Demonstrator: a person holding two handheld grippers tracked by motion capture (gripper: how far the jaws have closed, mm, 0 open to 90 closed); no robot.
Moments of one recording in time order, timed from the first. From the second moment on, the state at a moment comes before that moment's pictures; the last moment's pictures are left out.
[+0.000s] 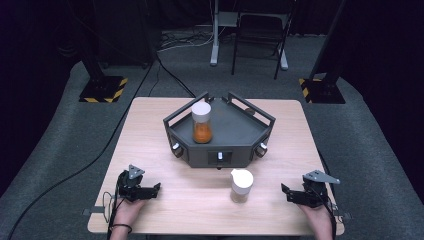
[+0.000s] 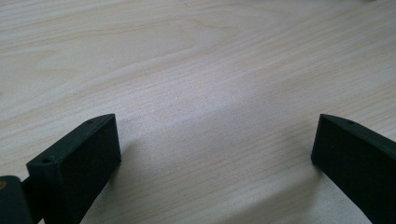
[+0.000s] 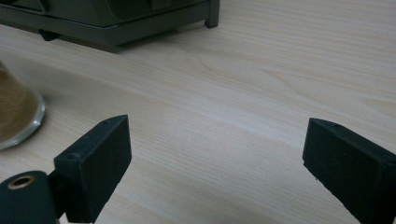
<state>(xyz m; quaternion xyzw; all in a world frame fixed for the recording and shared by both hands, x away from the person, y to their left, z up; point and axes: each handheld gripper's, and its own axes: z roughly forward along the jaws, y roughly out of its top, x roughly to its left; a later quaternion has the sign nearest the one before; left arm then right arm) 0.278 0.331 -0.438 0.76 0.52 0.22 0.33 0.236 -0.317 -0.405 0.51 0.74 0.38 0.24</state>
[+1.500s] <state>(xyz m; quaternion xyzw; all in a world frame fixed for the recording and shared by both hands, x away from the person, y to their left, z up) 0.279 0.331 -0.438 0.76 0.51 0.22 0.33 0.217 -0.282 -0.371 0.38 0.77 0.47 0.20</state>
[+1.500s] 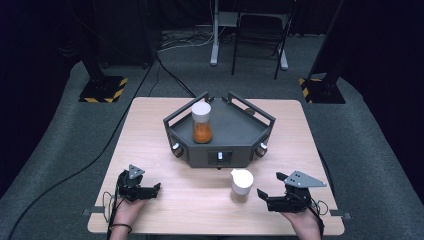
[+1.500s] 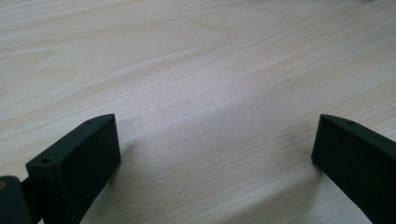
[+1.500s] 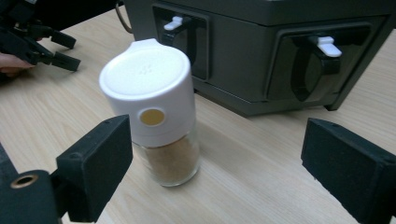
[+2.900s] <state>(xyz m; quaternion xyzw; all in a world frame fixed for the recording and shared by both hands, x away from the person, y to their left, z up) 0.279 0.331 -0.438 0.76 0.51 0.22 0.33 0.248 -0.238 -0.386 0.34 0.79 0.47 0.17</state>
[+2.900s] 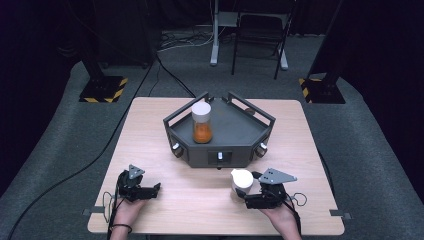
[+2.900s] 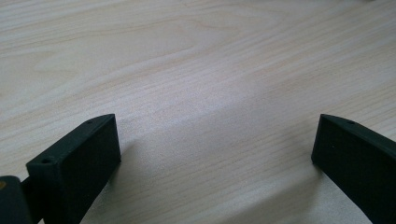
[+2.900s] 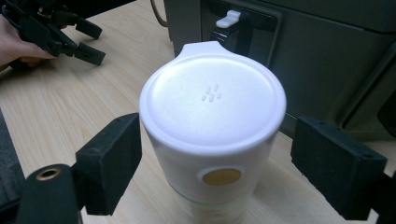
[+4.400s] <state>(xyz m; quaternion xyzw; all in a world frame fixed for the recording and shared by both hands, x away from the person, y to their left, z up) 0.279 0.331 -0.438 0.76 0.51 0.22 0.33 0.253 -0.222 -0.376 0.33 0.81 0.44 0.19</state>
